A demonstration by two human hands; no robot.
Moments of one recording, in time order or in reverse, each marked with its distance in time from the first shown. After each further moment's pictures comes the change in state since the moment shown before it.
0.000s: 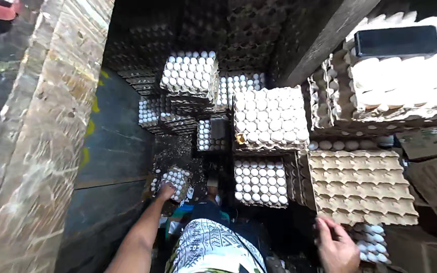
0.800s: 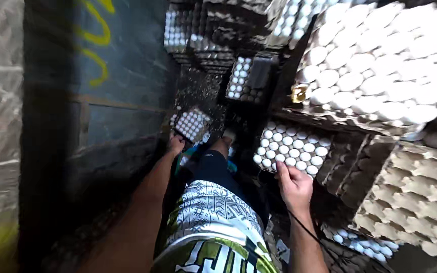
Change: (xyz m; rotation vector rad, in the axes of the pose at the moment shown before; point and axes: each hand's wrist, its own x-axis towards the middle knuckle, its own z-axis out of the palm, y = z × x) left_hand -0.036 -0.052 0.047 -0.111 0.193 -0.227; right_hand 0.015 -0.037 0.163 0.144 -0.658 -0.163
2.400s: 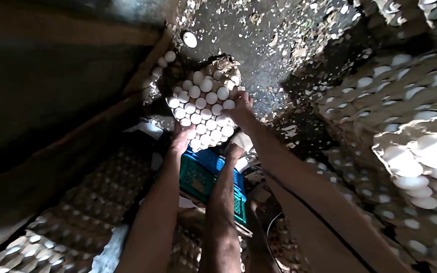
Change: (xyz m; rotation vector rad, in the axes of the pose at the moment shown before) left_hand 0.427 -0.231 0.314 -1.563 -0.117 -0.585; right_hand 0.357 0.368 0.769 -0.623 -0.843 0.523
